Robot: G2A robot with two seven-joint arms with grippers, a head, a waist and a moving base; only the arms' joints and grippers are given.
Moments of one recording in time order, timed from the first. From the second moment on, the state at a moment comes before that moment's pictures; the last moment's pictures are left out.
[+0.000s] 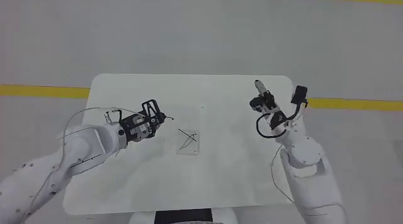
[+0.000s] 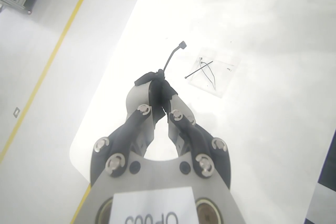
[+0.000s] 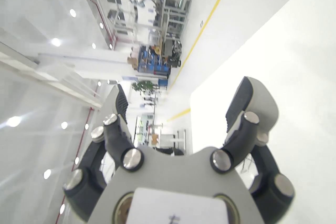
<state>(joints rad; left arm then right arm) 1.37 -0.71 -1.01 -2.06 1.18 -0.34 -0.46 -1.59 -1.13 1.48 -1.89 0.08 0.15 0.35</state>
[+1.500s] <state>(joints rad) 1.36 -0.71 -1.01 -2.06 1.20 -0.34 -0.46 -1.29 -1.14 1.23 -1.62 0.39 0.33 0.99</state>
